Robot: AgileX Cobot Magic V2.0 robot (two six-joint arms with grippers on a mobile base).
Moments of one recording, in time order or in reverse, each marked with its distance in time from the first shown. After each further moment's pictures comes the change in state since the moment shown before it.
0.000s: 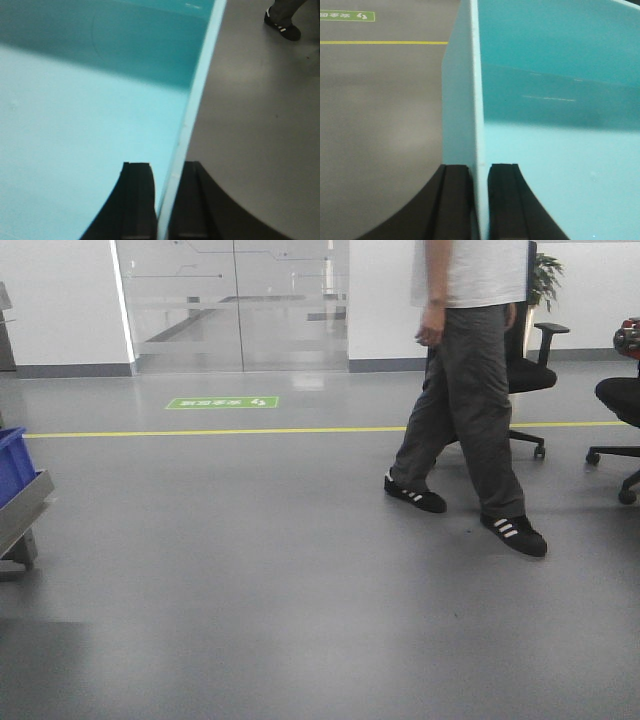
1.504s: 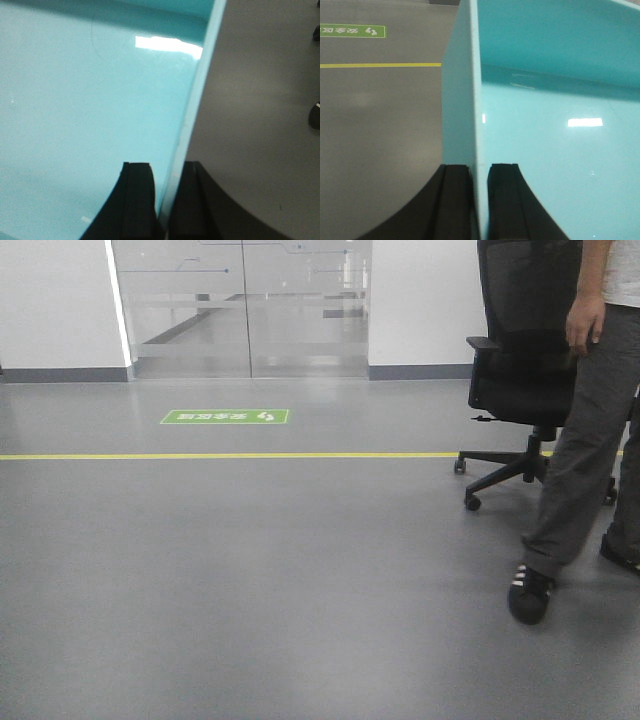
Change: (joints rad) left arm -0.002 0.000 0.000 0.002 -0.001 0.000; right arm 0.000 0.000 0.000 0.000 0.000 0.000
